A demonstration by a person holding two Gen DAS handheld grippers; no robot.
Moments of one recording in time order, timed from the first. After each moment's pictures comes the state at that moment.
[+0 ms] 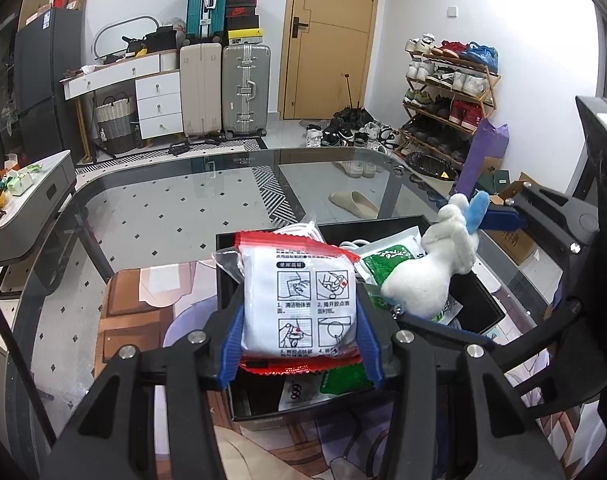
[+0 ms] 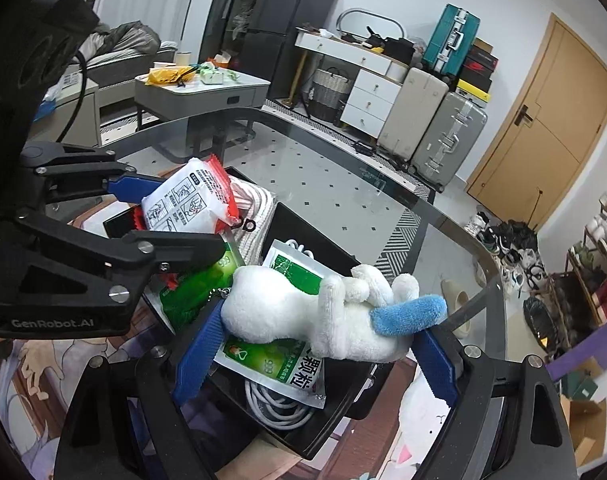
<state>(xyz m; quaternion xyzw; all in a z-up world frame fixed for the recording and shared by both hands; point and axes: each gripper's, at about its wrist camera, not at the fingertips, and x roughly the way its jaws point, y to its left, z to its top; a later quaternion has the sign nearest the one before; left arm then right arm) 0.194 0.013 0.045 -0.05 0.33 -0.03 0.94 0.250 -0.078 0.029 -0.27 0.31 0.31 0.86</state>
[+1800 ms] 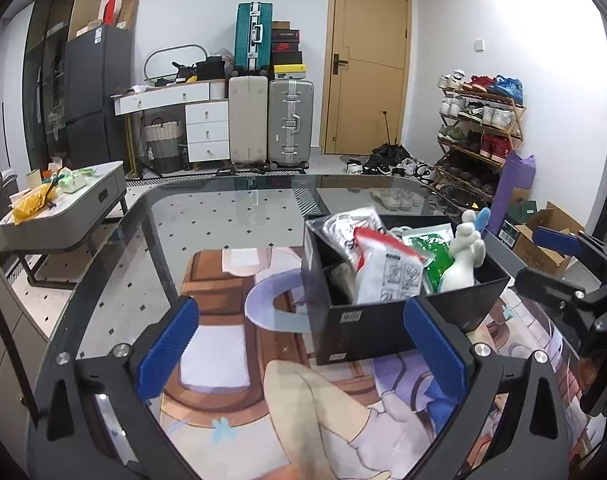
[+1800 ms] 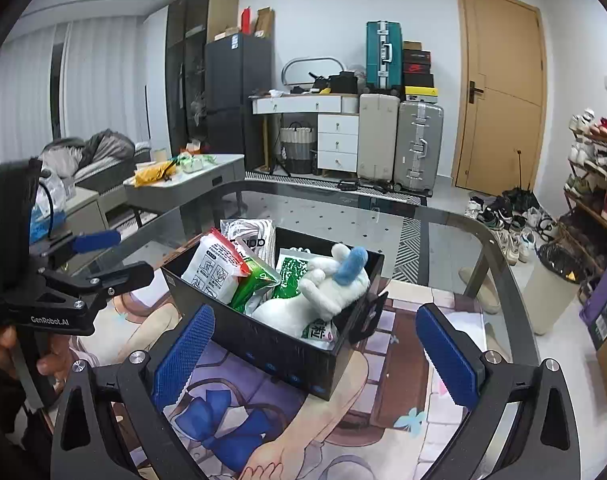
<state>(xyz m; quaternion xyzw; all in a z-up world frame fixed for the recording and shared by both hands) 0.107 0.050 0.039 -0.05 0.27 0.05 0.96 0.180 -0.139 0.043 -0.07 0.26 0.29 0.92</state>
